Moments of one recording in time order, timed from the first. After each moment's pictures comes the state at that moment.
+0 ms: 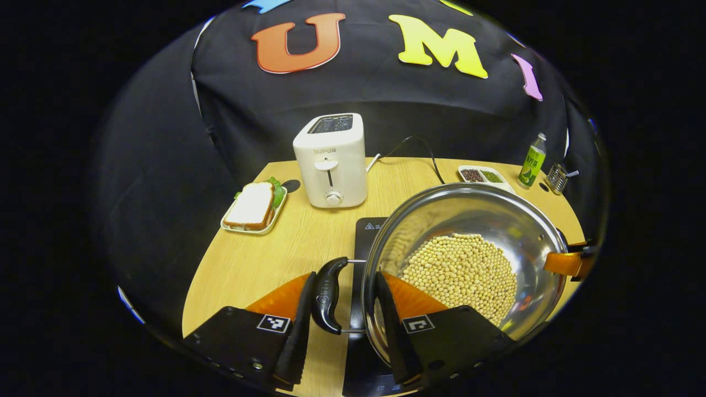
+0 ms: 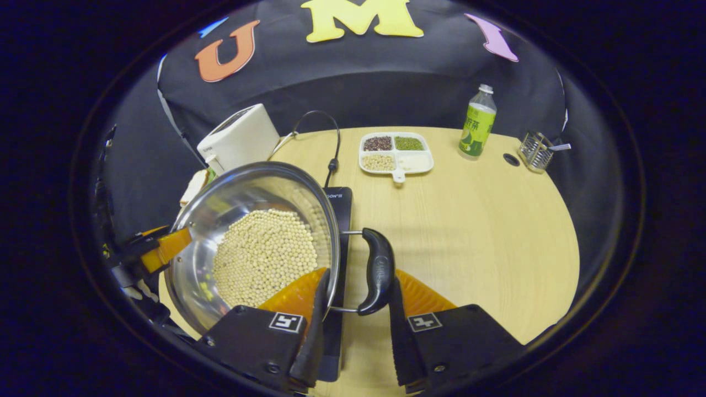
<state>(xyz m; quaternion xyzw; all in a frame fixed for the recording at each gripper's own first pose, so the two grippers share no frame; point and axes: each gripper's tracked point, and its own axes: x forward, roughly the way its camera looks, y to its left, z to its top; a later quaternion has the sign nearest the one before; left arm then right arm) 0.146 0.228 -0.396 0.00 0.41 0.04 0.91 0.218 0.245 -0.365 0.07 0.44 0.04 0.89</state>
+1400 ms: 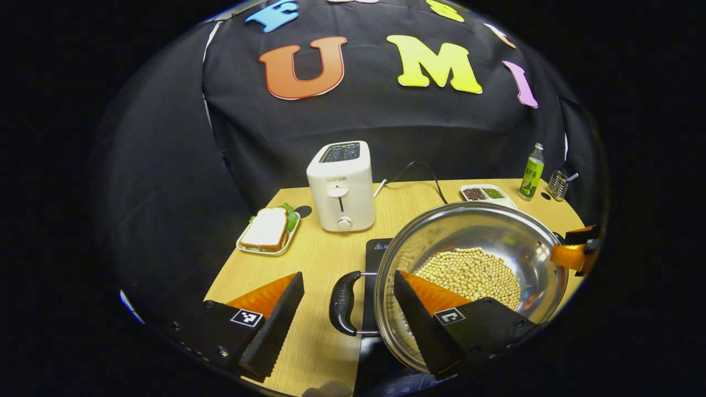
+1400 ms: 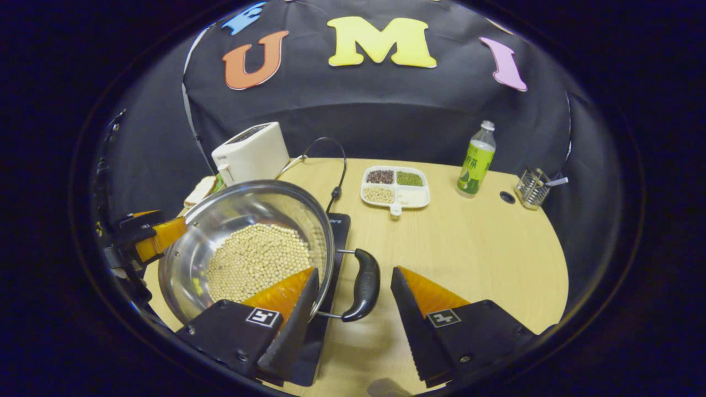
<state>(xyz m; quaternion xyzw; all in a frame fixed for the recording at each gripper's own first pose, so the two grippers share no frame) 0.144 0.243 -0.362 0.03 0.34 0.05 0.94 0.231 0.229 -0.339 0.02 0.34 0.06 0.94</state>
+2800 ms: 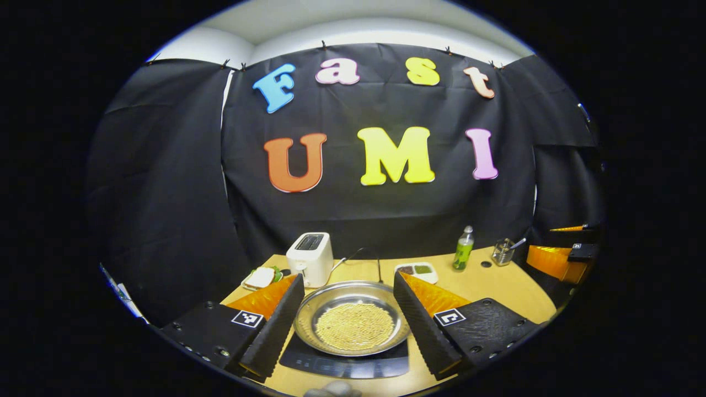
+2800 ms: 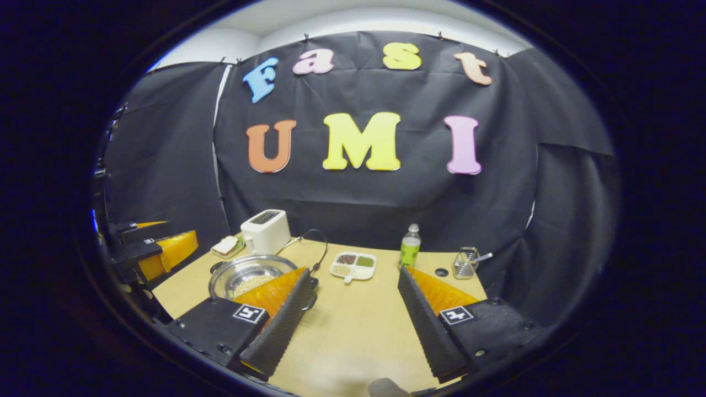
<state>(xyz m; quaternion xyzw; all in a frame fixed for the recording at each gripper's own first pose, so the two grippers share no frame) 0.047 0.040 -0.107 0.02 0.14 0.05 0.99 0.095 0.061 -0.119 0.02 0.13 0.07 0.99</state>
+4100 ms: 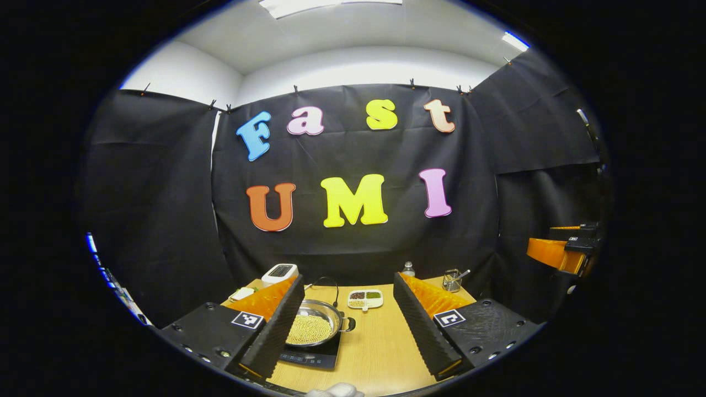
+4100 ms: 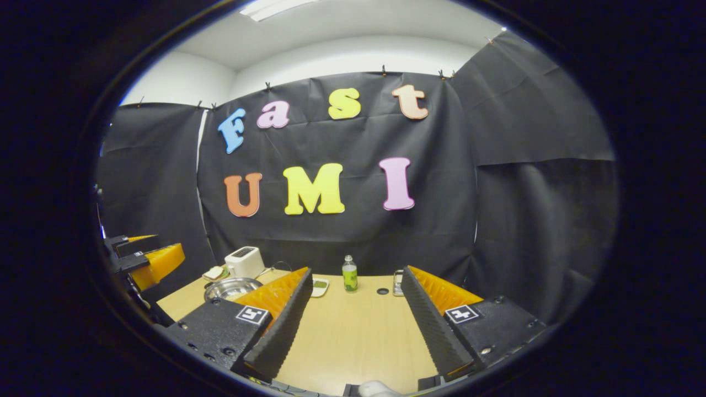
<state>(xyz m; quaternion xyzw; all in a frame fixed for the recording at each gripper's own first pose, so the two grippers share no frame) -0.029 -0.104 -0.016 0.03 0.07 0.03 1.00 -0.026 -0.101 -0.036 0.05 0.05 0.02 1.00</state>
